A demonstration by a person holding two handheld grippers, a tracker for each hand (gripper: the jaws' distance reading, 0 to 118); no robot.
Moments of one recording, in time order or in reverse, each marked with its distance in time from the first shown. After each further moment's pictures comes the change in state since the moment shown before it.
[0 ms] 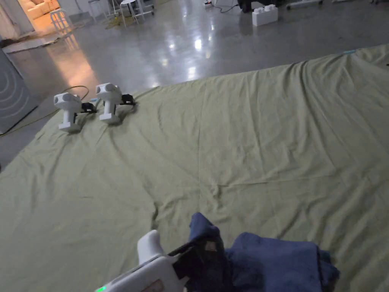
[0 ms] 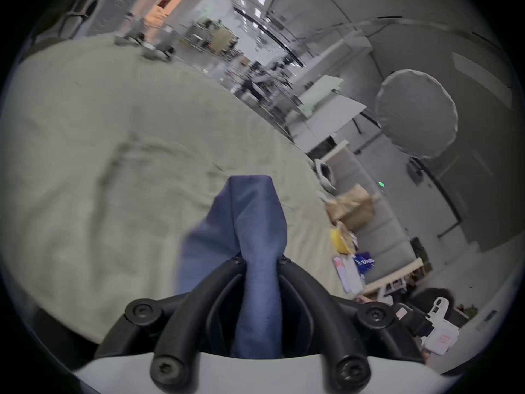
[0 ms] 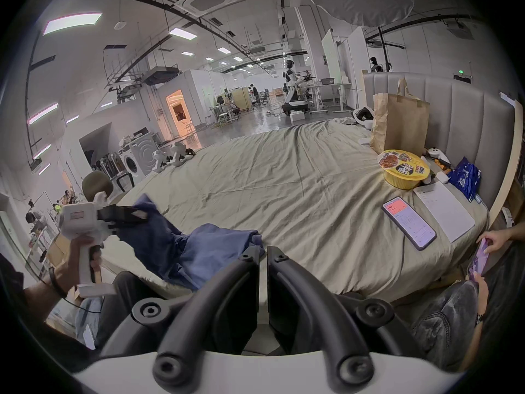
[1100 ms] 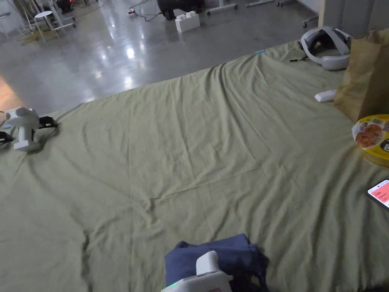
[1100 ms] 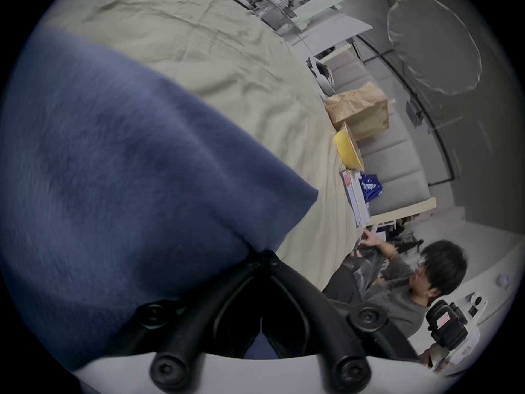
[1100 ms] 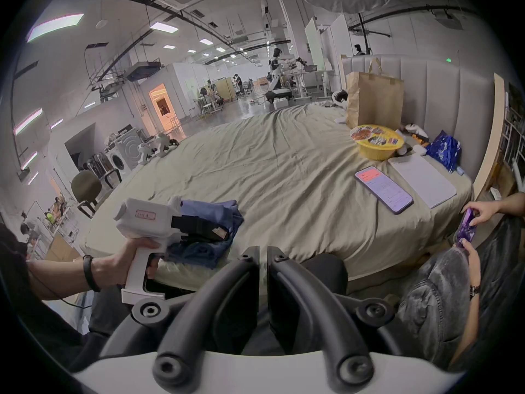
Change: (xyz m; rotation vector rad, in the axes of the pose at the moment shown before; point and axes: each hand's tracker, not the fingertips) left arm 0.033 -0.085 -0.172 -0.472 -0.017 -0.057; right arm 0.029 -0.038 0.027 -0.081 -0.065 -0.060
